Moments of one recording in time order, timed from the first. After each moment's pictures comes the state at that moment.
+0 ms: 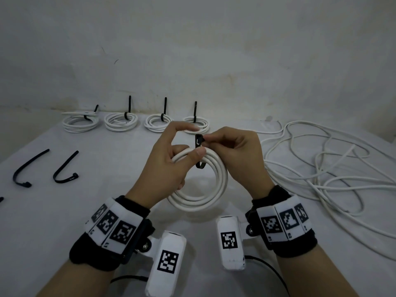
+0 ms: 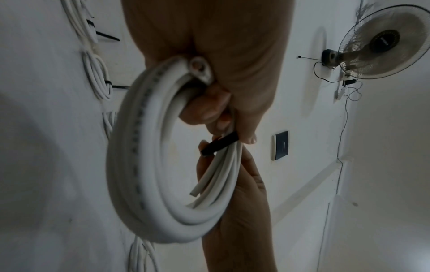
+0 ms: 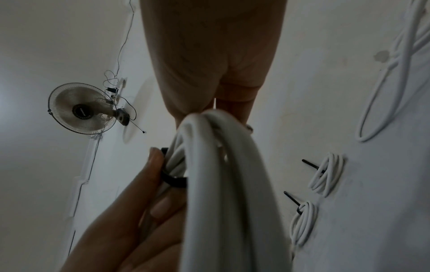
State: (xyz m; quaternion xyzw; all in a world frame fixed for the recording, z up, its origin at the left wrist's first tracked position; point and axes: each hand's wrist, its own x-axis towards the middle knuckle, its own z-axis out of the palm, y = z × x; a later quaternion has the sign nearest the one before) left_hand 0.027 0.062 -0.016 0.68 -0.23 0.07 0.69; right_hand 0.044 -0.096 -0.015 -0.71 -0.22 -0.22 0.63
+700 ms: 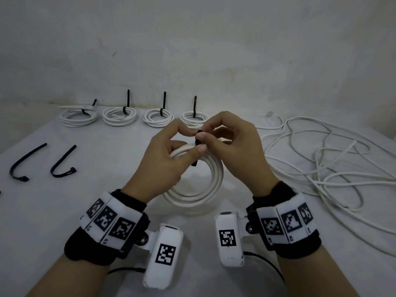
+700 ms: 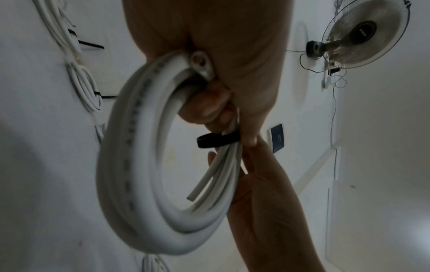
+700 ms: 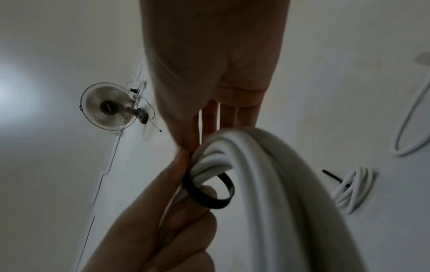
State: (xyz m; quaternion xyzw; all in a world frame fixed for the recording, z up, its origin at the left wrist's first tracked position) left_hand 0.022 0.061 -0.012 0.71 -0.21 0.08 0.66; right_hand 0.031 -0.092 -0.003 -0.77 -0.25 -0.25 0.53
